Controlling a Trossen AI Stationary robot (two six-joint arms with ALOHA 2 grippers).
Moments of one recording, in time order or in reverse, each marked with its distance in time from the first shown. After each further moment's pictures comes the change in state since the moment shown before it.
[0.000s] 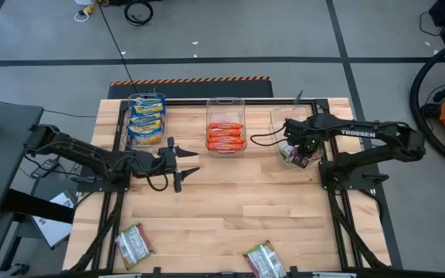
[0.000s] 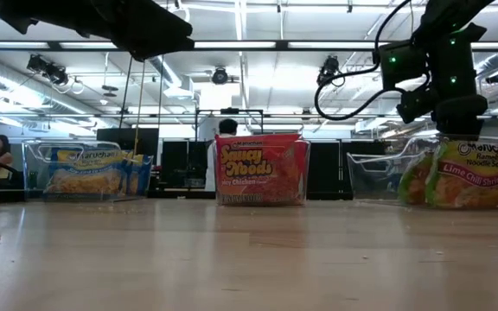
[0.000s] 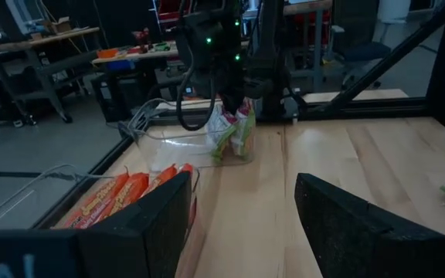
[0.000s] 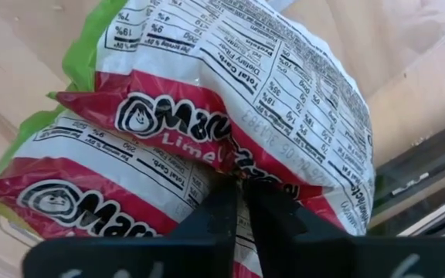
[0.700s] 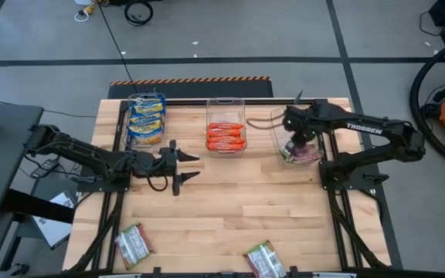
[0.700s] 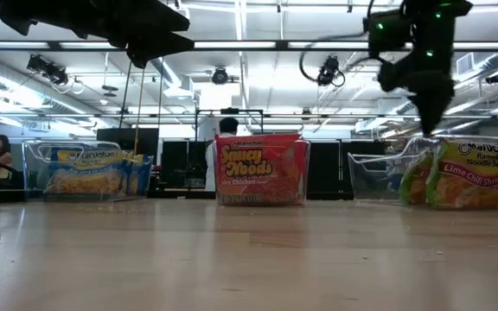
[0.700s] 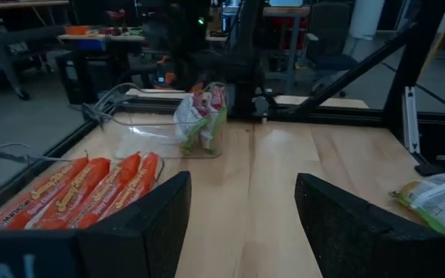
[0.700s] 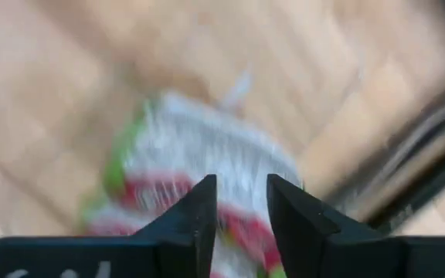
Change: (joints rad) left arm 0.000 0.000 0.000 -0.018 0.082 -0.133; right arm -0.001 -0.001 0.203 -0.063 0.094 0.099
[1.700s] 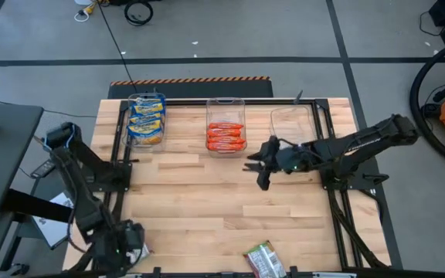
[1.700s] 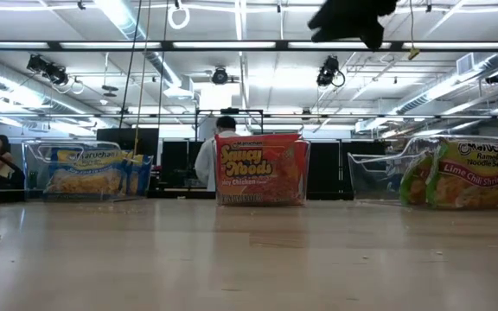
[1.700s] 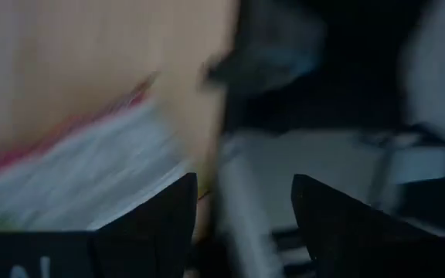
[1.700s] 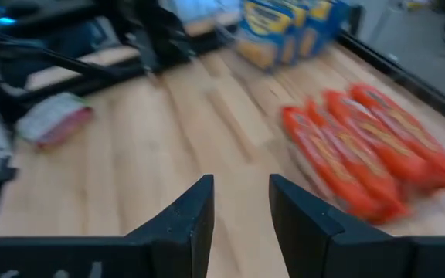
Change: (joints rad) left arm -0.888 0.323 0.526 -1.055 0.367 -1.227; right arm 0.679 0.063 0.027 0.919 0.265 0.177
